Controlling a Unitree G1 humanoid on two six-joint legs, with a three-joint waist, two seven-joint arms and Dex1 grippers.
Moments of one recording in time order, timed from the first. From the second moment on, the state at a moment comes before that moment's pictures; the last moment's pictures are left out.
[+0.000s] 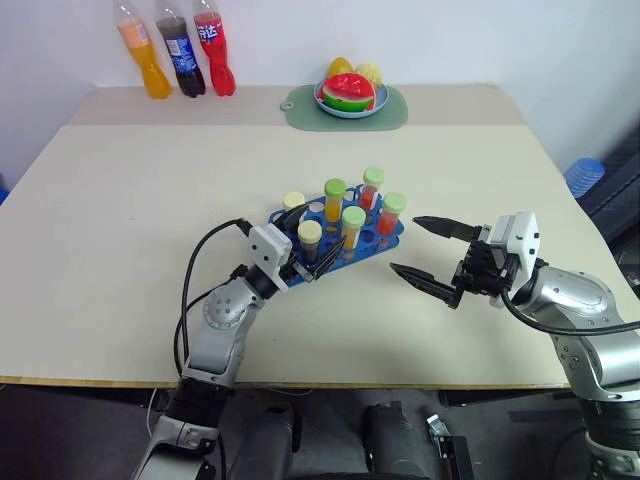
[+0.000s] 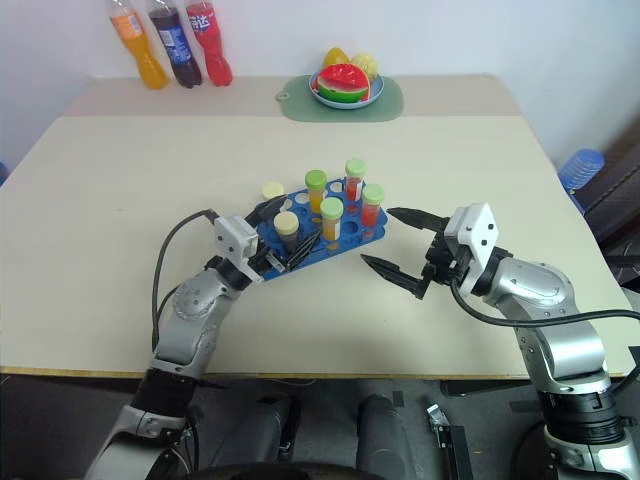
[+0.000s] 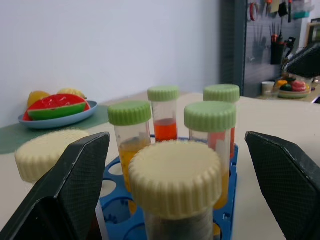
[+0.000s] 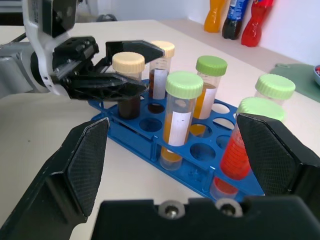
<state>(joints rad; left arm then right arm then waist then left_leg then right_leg) -0.27 0.17 -0.13 -0.02 -0.22 -0.16 -0.57 -0.15 -0.68 -0.13 -0.35 0.51 0.30 0.89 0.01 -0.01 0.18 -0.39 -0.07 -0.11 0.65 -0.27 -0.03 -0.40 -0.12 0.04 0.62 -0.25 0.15</state>
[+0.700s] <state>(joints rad) 0.24 0.61 0.29 -0.42 -0.62 0.24 -0.79 0.12 -0.69 -0.23 -0.31 0.49 0.19 0.94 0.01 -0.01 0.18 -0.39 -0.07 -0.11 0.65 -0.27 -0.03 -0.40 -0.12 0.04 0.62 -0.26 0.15</state>
